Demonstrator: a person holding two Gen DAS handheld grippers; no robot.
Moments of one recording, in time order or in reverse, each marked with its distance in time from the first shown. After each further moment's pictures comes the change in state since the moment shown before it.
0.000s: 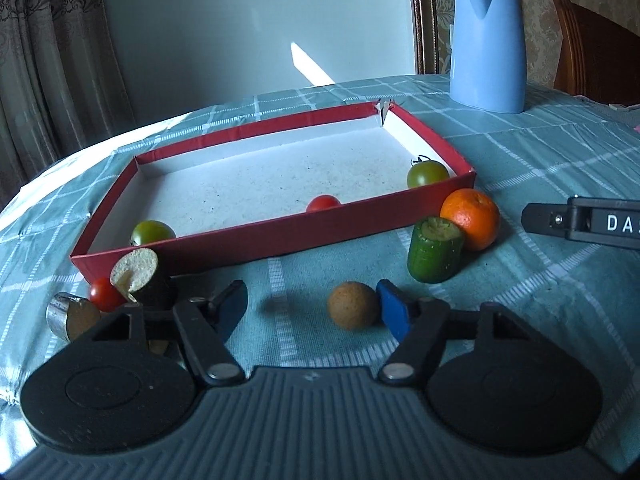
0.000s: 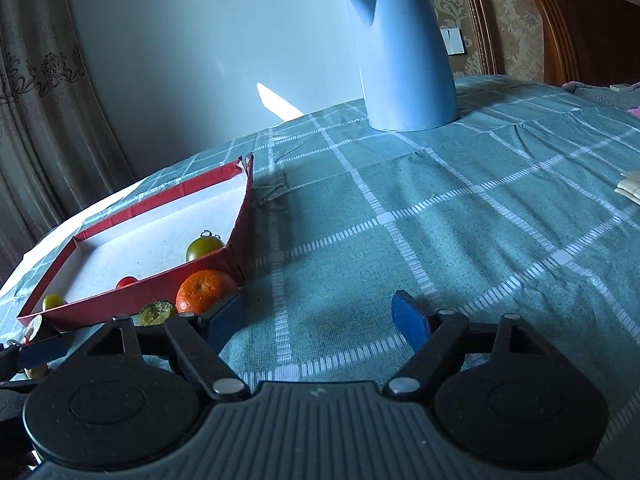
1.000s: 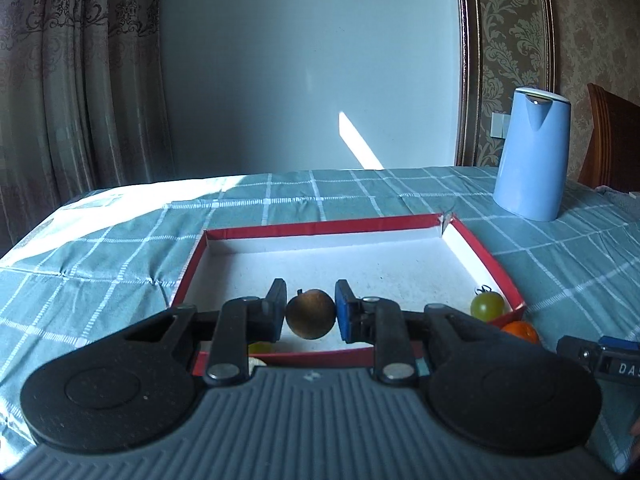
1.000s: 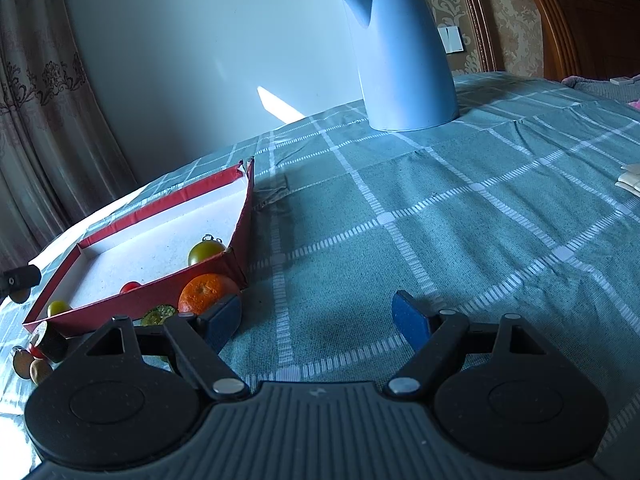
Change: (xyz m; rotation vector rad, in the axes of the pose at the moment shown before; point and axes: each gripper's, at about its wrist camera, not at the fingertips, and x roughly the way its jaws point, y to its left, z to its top) left arm -0.033 0.072 0.053 -0.137 -0.183 0.053; right arm -0.001 -0.003 0.000 0.021 -0.007 0.016
